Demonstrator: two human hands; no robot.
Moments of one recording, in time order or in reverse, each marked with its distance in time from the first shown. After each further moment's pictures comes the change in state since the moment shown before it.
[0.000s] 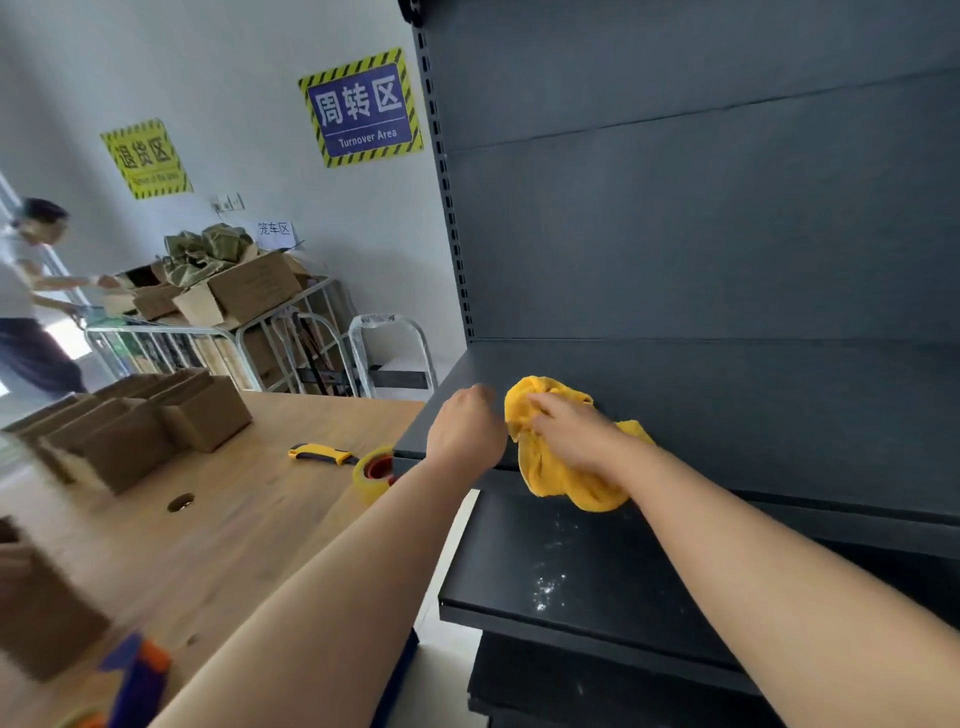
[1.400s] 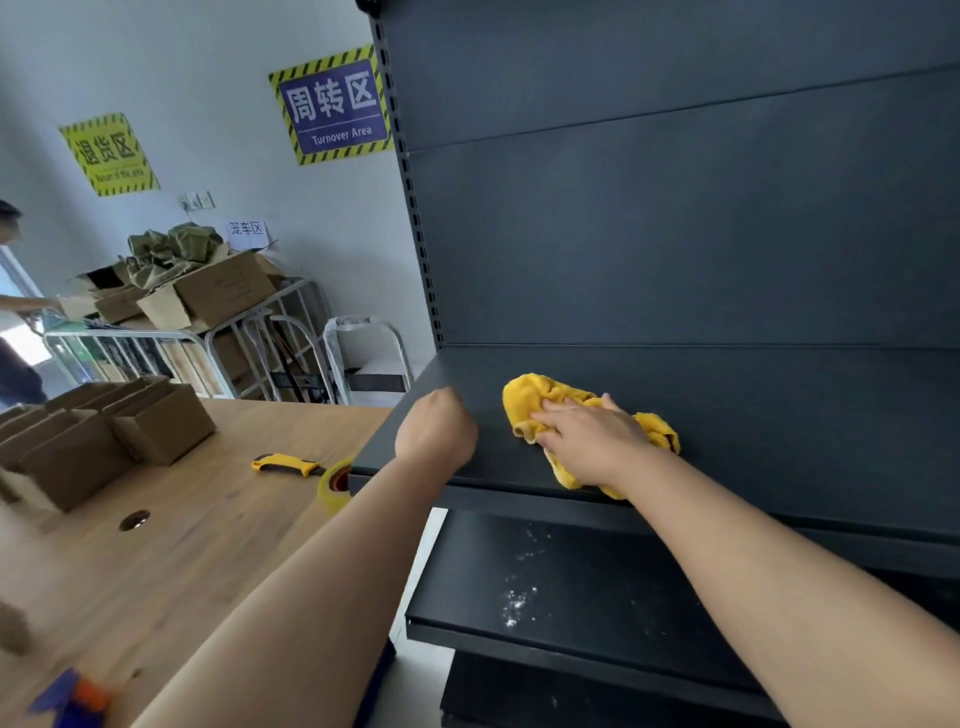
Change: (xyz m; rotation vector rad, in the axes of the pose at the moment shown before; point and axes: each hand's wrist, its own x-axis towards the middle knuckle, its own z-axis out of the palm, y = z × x) left_hand 0.033 0.005 0.016 0.131 -0.004 -0.057; right_hand 0.009 0.044 -0.021 -0.514 -0.054 -0.092
